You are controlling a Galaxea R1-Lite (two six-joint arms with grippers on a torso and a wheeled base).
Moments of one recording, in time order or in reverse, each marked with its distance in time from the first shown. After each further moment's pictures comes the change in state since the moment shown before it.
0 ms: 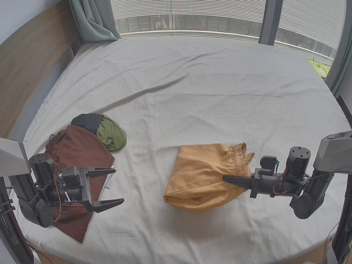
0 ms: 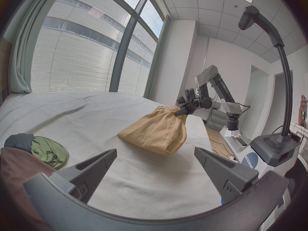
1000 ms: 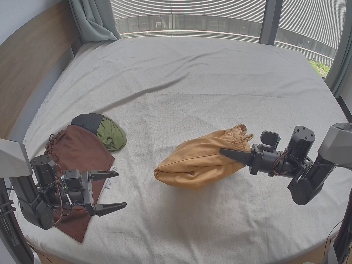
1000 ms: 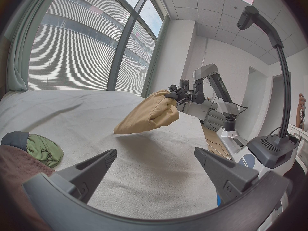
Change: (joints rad) left arm -0.026 -0.003 0.019 0.000 0.000 -0.001; right arm 0.011 -0.061 -0.184 0.002 0.051 0.117
